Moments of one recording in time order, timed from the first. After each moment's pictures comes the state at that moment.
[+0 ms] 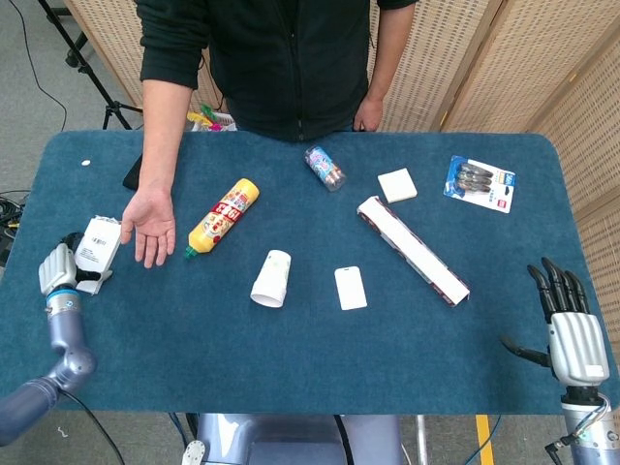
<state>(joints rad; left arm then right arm) -0.56 -1.70 -0.38 -0.82 0.58 0.85 0.06 0.08 -1.17 0.11 -1.67 -1.53 1.55 0.04</state>
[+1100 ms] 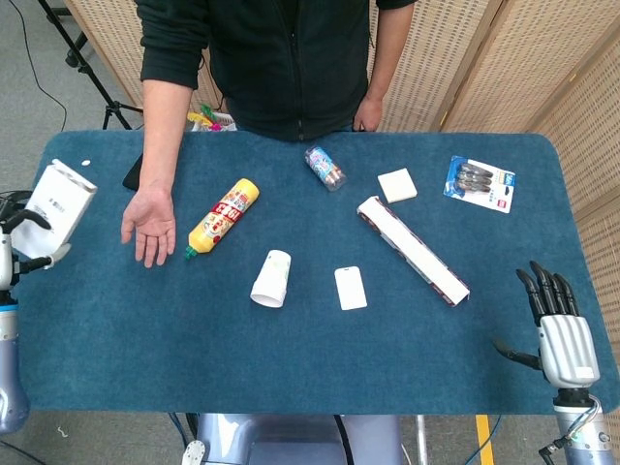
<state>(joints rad) -0.34 -1.41 -0.28 -1.02 1.41 1.44 -0.51 0.08 -1.18 0.09 -1.68 -1.54 1.54 0.00</state>
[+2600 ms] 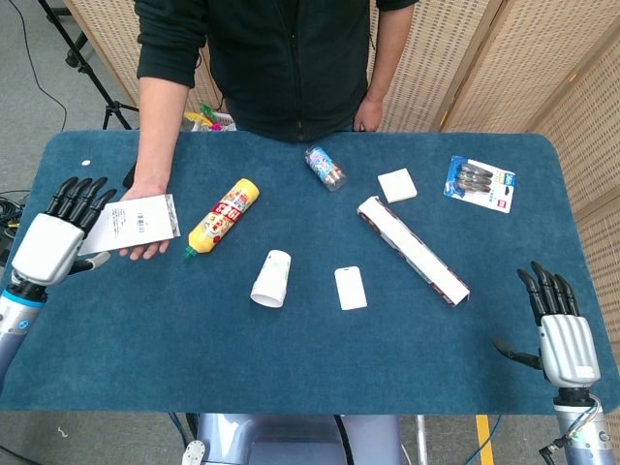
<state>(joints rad) -0.48 -1.29 -0.09 -1.02 1.64 1.47 -0.28 0.08 -1.18 0.09 -1.69 -1.53 1.53 0.00</state>
